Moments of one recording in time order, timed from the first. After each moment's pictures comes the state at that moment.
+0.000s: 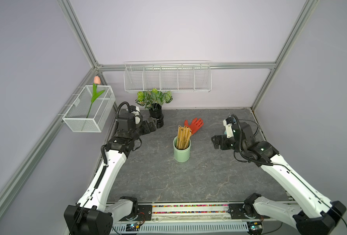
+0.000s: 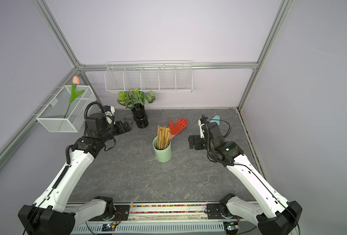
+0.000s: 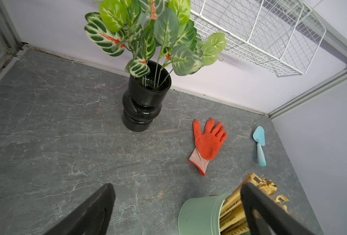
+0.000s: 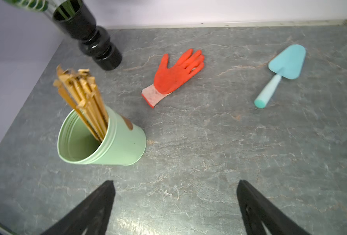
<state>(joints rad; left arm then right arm) -0.22 1.17 1.14 -0.43 0.16 -0.41 0.58 1.11 1.14 -0.74 0.10 0.35</state>
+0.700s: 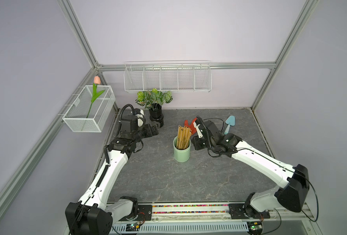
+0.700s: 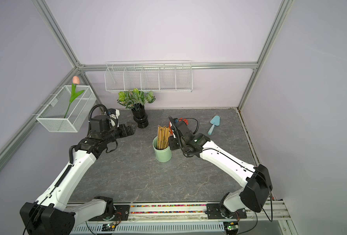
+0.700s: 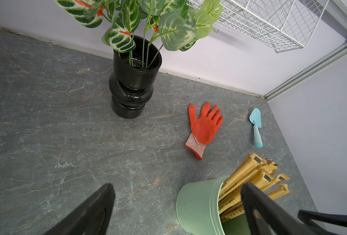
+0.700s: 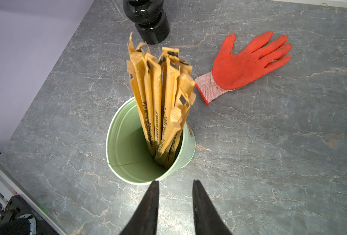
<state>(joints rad) -0.24 1.17 1.09 -0.43 0.21 -0.39 0.81 1.47 1.30 -0.62 0.10 0.42</state>
